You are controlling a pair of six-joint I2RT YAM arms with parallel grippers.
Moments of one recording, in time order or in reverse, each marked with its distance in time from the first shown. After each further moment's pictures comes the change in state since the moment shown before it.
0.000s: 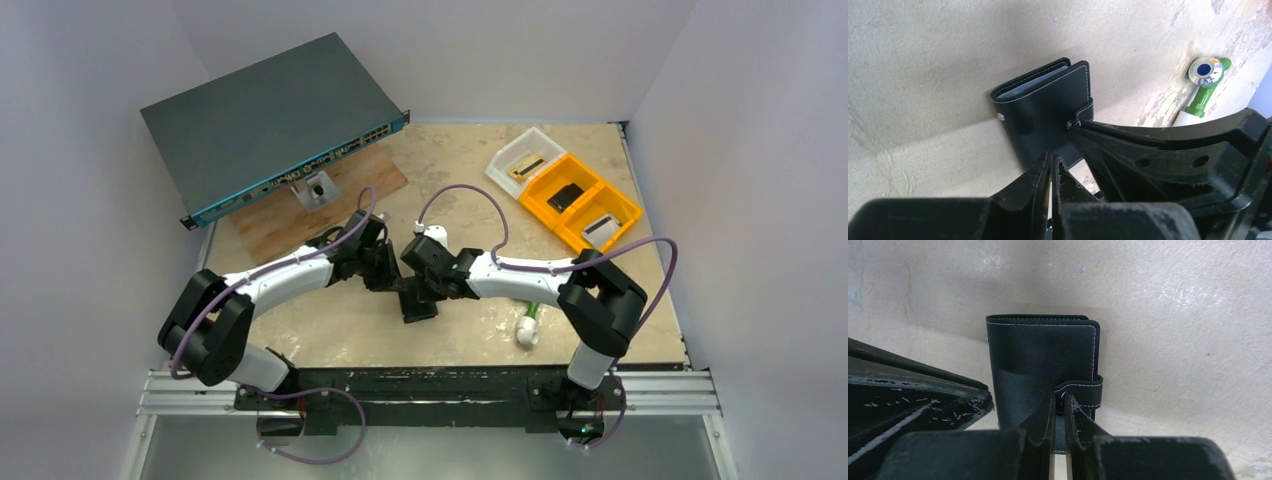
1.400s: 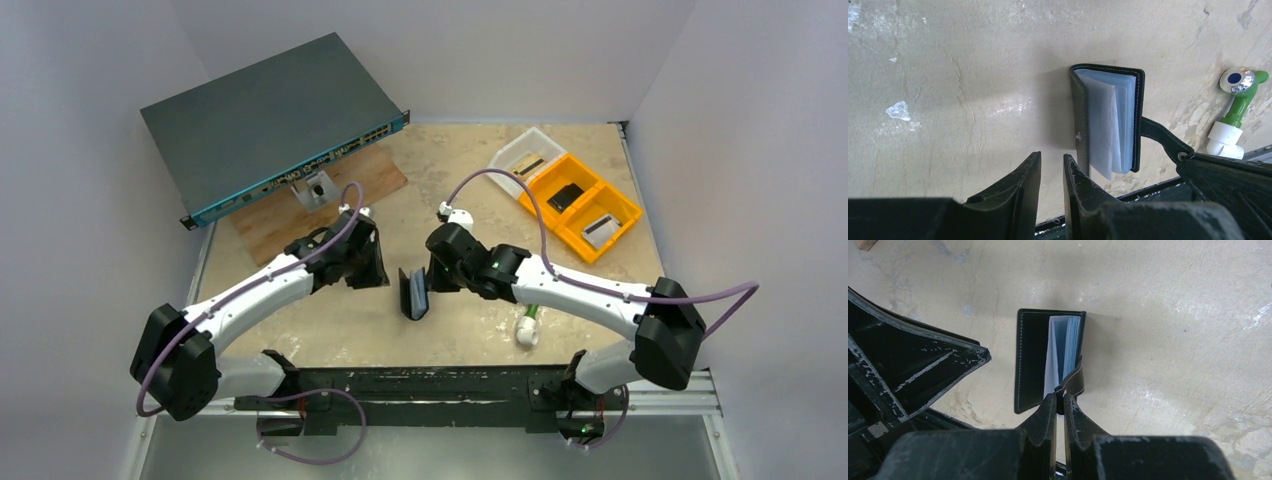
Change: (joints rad) left arm -0.035 -0.185 0.055 -0.239 -0.240 0.076; right arm -0.013 -0.306 -0.028 -0.077 -0.011 0.091
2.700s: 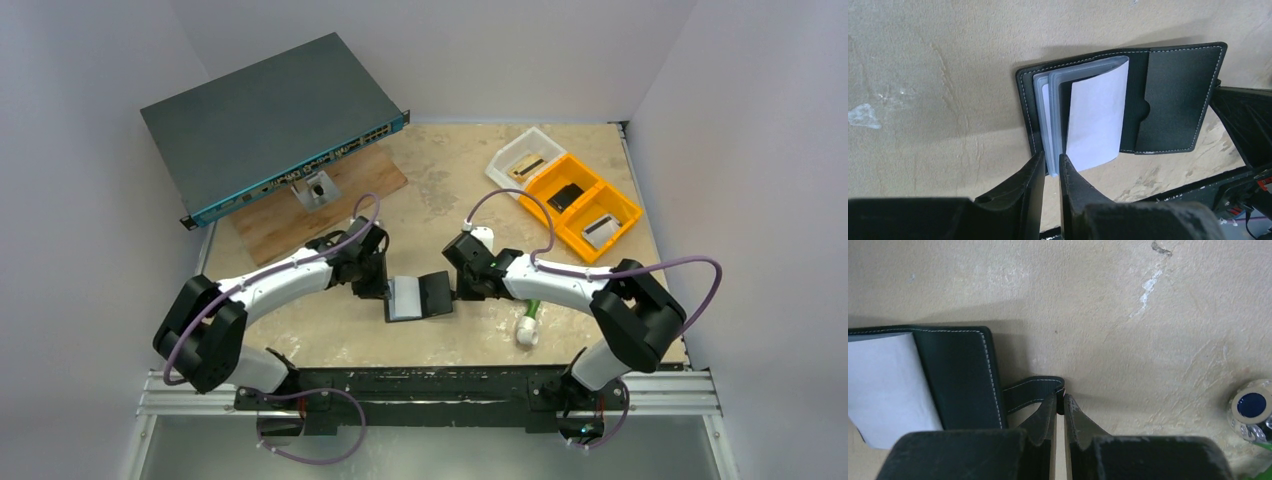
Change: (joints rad) left arm 0.000 0.137 -0.045 0.055 0.054 0.000; right arm -0.150 0.119 -0.193 0.045 0.035 -0.052
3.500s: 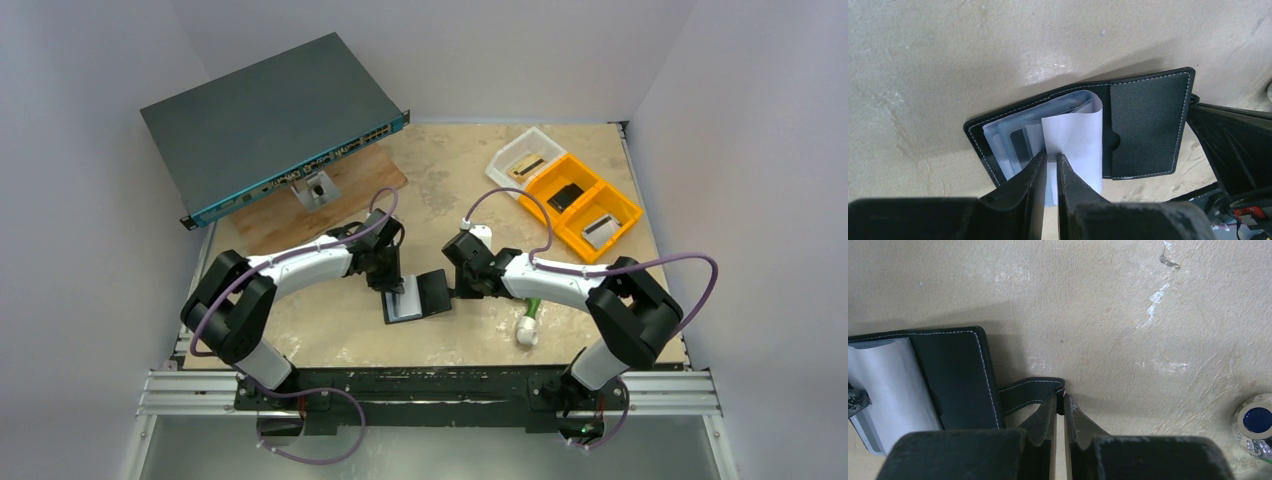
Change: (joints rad) left arm -0.022 0.184 0.108 0.050 0.019 0.000; right arm -0.014 0.032 0.000 0.052 -0.010 -0.027
